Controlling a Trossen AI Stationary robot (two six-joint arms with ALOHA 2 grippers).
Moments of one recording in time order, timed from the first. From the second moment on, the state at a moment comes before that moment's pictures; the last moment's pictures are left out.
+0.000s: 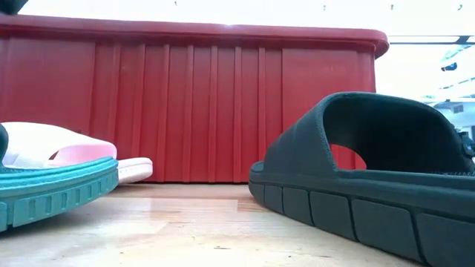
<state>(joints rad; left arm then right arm) -0.88 1.65 1.17 -0.60 -0.19 -0.41 0.22 1.33 1.33 -0.60 0.00 0.18</state>
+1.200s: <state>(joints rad) -0.98 1.75 1.11 -0.51 -0.54 -0.43 0.22 1.33 1.33 -0.60 0.00 0.19</state>
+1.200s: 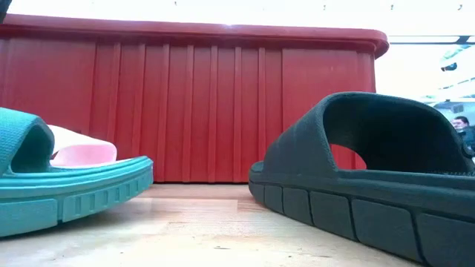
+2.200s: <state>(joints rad) -0.90 1.77 1.10 -0.51 -0.60 -0.36 0.22 1.33 1.34 -0.60 0.00 0.18</state>
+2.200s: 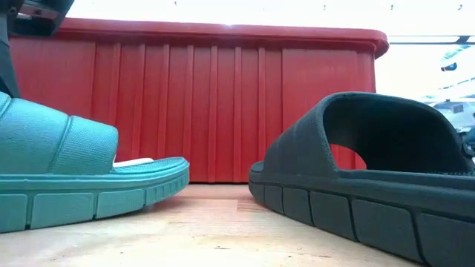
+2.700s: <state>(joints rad) -0.86 1.85 1.11 -0.49 -0.70 -0.35 0.22 1.33 1.34 -0.60 0.00 0.18</state>
